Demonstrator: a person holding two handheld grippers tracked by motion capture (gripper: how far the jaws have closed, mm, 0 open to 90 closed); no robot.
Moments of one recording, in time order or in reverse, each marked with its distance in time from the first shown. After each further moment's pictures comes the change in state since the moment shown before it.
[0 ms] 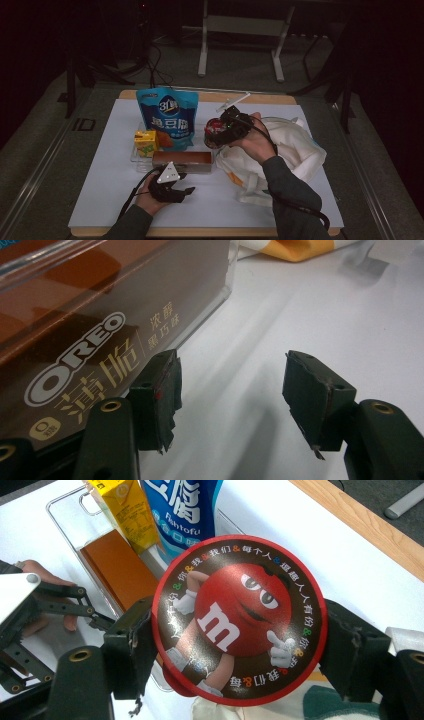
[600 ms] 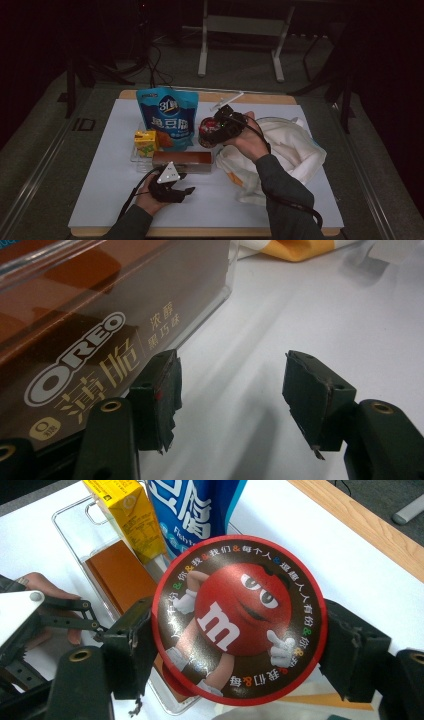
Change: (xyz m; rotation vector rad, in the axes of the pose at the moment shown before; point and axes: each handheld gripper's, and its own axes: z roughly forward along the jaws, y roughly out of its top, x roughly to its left) left arm 0.000 0.000 0.000 0.003 0.003 0.003; right arm 0.005 0.009 0.012 -0.012 0.018 -0.003
